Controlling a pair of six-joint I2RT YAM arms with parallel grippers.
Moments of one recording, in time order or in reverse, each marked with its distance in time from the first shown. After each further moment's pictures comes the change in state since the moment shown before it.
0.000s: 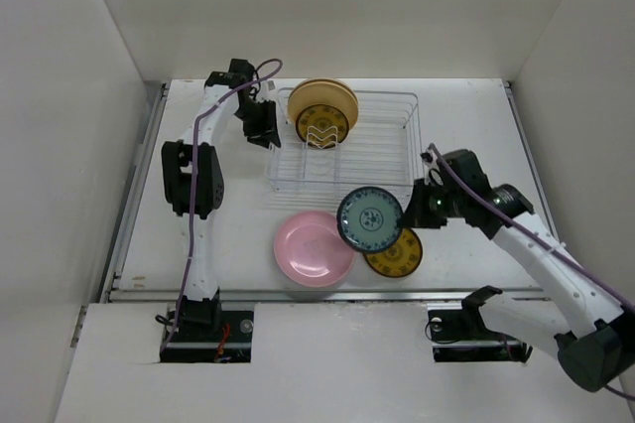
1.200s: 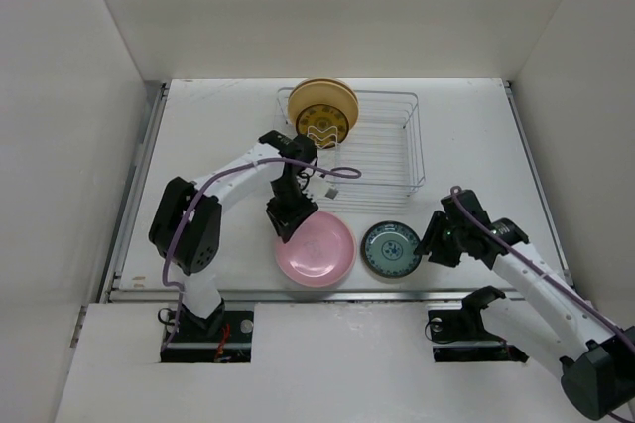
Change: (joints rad) left arm -0.463 -0.477 -0.702 -0.192 -0.122 0.534; right arm -0.058 -0.193 -0.408 -0.026 0.259 0.362
